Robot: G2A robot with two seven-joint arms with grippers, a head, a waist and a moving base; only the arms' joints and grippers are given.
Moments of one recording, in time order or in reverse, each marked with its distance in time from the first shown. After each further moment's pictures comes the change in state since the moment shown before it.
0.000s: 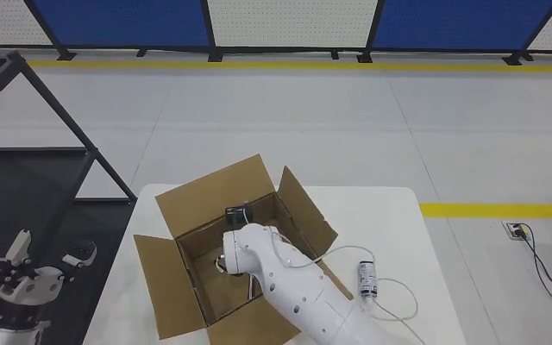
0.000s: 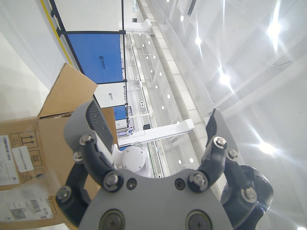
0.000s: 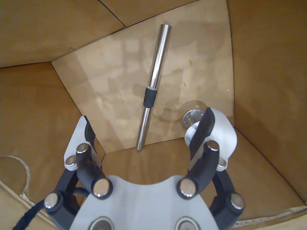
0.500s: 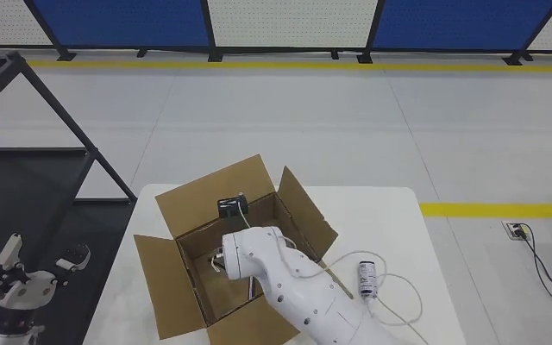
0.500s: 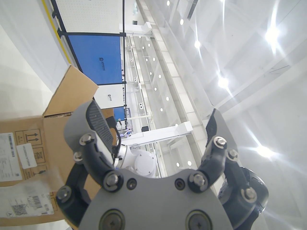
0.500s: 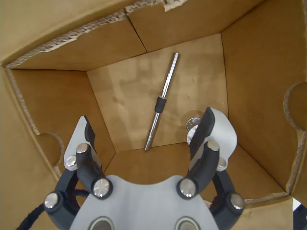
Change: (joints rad) left arm 0.012 -0.001 -0.026 0.013 -0.027 0.012 -0.019; right arm -0.035 0.044 0.010 -0.162 -0.051 -0.006 0.005
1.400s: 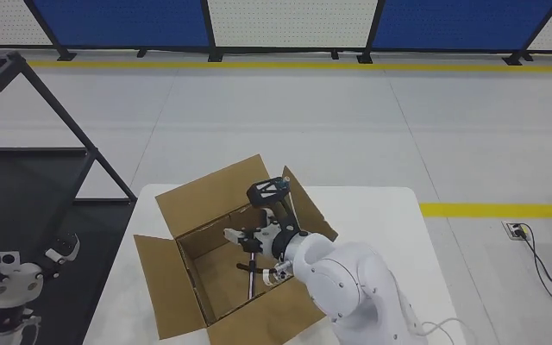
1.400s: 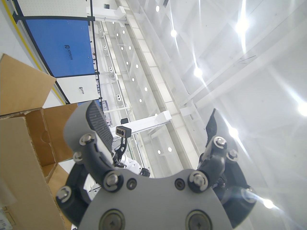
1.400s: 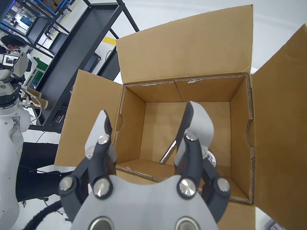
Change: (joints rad) left arm -0.037 -0.007 -0.009 -0.036 -0.155 0.005 -0.065; right arm -0.424 0.189 0.391 -0.797 0.035 -0.468 -0.137
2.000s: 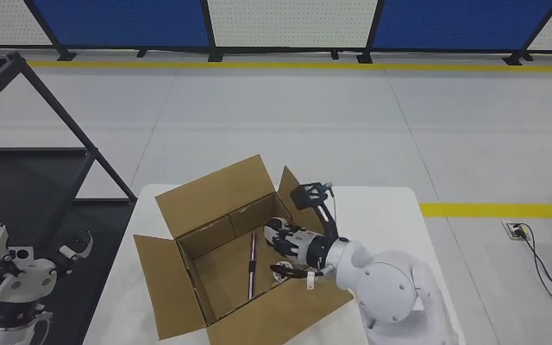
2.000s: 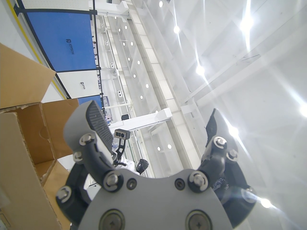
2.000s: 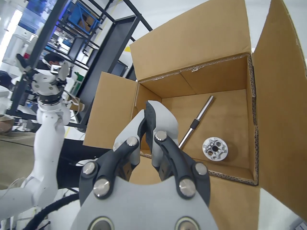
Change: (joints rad) left arm -0.009 -0.002 0.033 -0.021 0.020 0.007 0.020; right arm -0.117 0.015 0.165 -0.086 0.161 -0.091 0.027
